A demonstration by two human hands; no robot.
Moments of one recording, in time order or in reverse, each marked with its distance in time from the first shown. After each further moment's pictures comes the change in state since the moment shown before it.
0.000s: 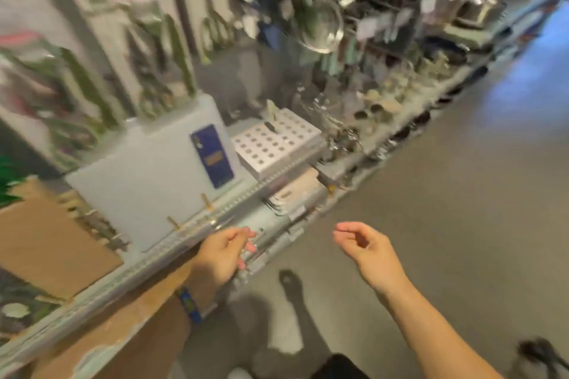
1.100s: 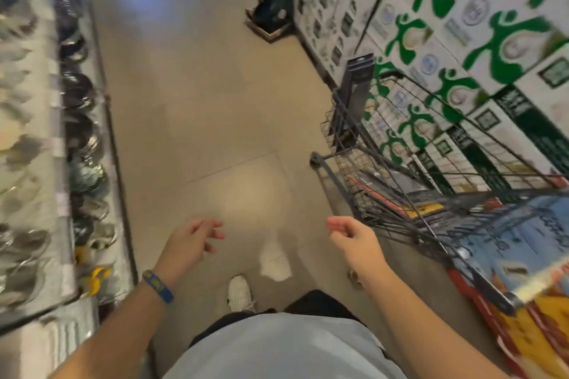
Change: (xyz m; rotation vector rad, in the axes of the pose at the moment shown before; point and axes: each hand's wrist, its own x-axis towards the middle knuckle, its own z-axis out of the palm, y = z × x) left_hand 0.093 0.116 0.553 0.616 -1.083 0.121; right_hand -0.100 0.186 -0.339 0.282 1.135 0.577
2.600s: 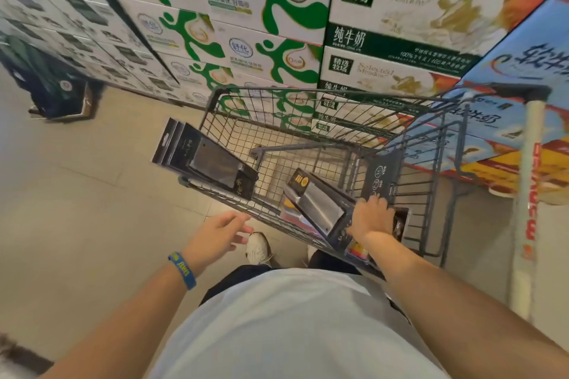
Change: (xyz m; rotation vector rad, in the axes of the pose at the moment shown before) left_hand 0.224 0.319 0.349 0.785 -0.775 0.174; right_hand 0.234 0.095 -0.217 -0.715 0.260 0.752
